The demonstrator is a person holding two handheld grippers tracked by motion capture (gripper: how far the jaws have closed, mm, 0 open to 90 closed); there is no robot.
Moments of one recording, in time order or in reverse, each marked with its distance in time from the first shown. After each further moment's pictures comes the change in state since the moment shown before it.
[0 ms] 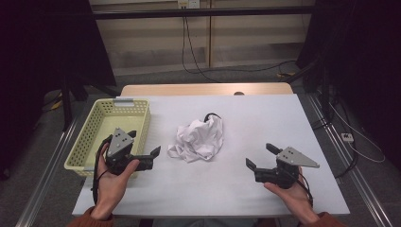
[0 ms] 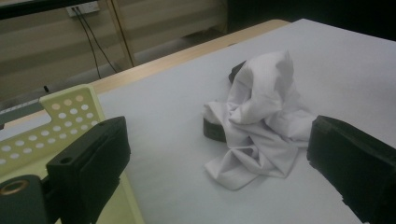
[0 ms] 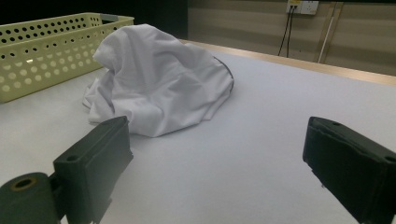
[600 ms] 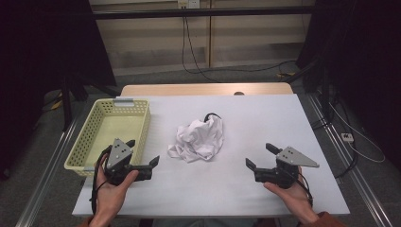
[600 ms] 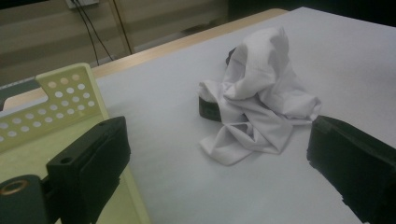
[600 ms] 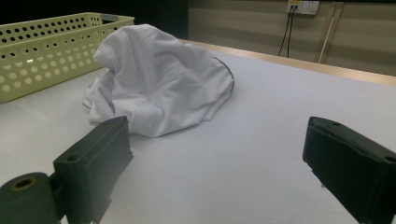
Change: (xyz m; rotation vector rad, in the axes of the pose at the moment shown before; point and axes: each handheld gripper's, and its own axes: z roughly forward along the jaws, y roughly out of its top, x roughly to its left) left arm -0.009 -0.022 -0.007 0.014 -0.002 -0.008; right arm 0.000 0.000 0.001 0.000 0.002 0.001
